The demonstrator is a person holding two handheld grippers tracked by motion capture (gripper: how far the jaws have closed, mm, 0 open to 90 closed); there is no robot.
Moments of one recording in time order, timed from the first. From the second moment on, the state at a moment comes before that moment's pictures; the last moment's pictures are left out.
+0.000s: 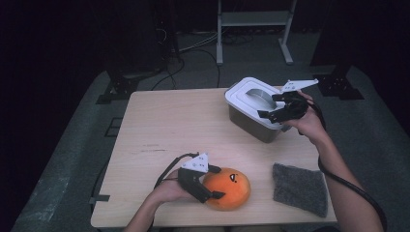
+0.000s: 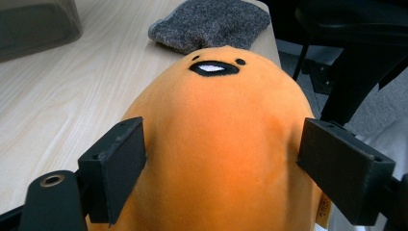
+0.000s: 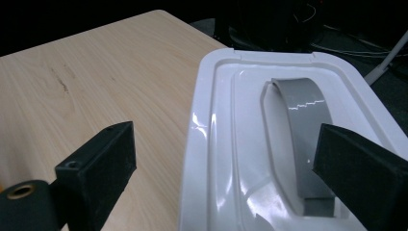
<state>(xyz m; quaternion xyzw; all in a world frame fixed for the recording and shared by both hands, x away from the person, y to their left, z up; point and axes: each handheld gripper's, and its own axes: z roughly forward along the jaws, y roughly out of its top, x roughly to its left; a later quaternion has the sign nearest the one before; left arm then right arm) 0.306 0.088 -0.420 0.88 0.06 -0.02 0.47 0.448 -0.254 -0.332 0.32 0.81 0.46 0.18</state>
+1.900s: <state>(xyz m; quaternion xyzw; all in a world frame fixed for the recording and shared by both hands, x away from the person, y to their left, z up) 0.306 0.089 -0.422 0.88 0.06 -0.02 0.47 0.500 -0.255 -0.350 0.34 0.80 0.45 0.22</state>
